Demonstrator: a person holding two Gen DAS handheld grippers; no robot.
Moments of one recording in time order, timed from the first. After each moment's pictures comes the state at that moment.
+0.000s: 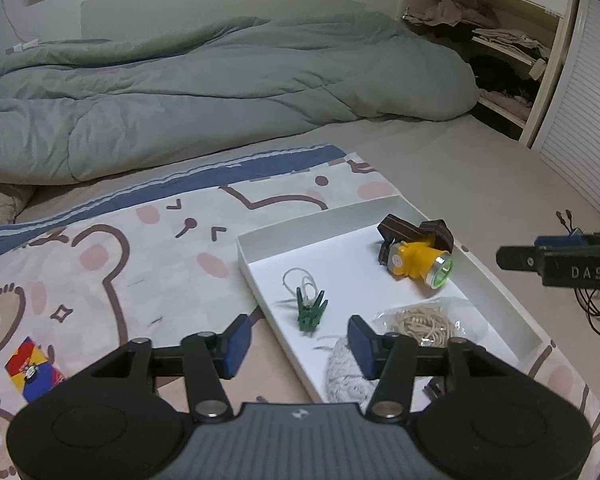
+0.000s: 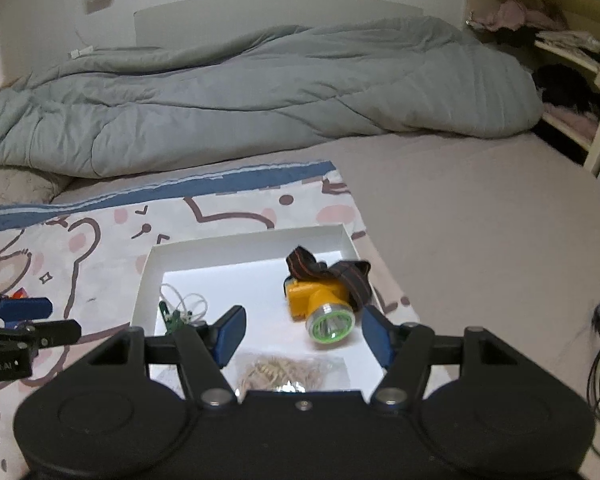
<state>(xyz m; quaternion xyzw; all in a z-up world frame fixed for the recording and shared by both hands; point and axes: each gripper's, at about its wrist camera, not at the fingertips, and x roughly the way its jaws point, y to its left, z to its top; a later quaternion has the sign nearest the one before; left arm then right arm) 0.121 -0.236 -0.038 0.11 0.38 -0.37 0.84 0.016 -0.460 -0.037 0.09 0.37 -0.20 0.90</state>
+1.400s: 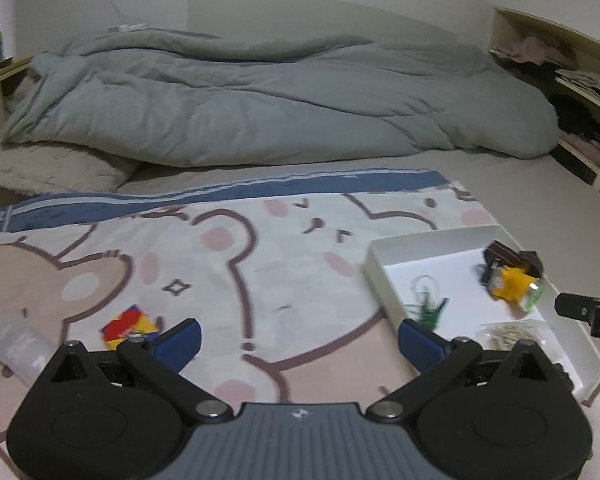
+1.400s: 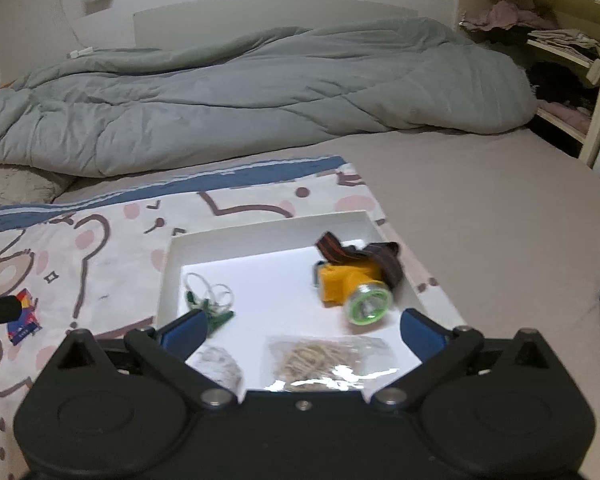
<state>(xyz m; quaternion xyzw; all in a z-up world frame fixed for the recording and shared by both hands) 0.154 -0.140 -0.033 0.08 0.37 -0.25 0.89 0.026 -0.409 -0.056 0.09 0.35 -0.22 0.90</state>
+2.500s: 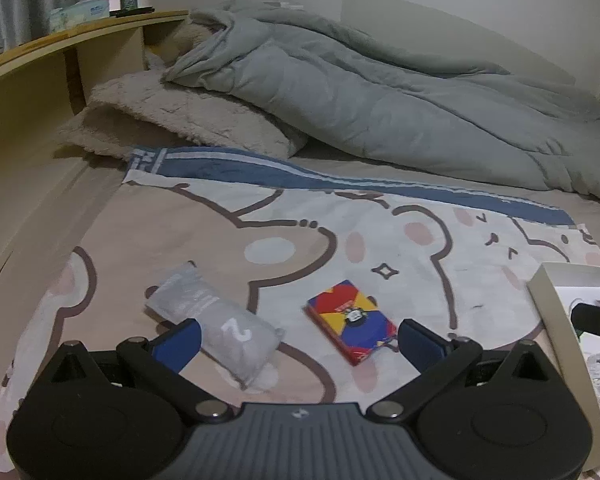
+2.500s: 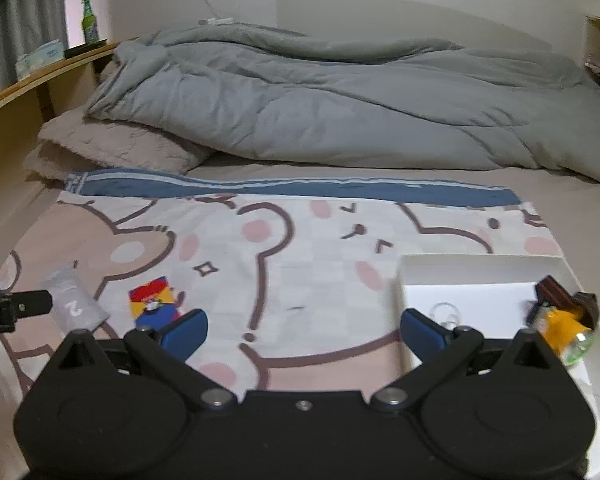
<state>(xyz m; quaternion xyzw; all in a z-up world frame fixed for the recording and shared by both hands) 0.206 0.033 -0.038 0.04 0.38 -0.11 0.92 0.131 -0.235 -0.055 0.05 0.36 -0.08 0.93</state>
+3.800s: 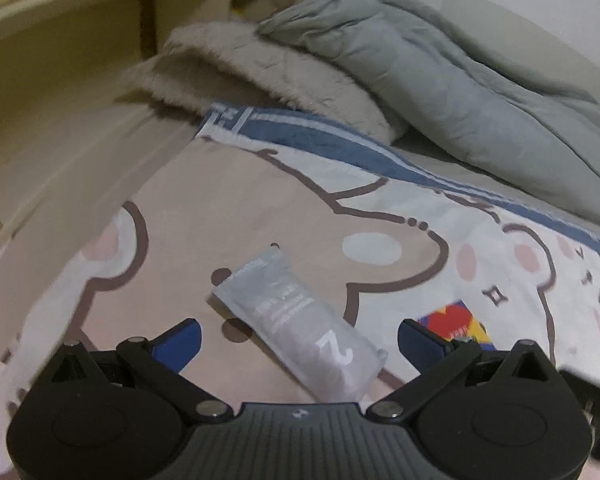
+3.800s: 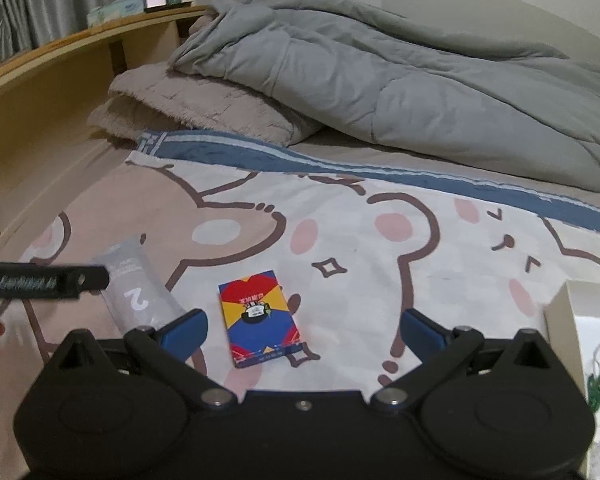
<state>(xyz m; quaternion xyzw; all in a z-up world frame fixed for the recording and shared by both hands) 0.274 0.081 -0.092 -0.02 0.40 -0.01 0.91 0.207 -0.145 -0.111 0.03 0.36 0.04 0.93</state>
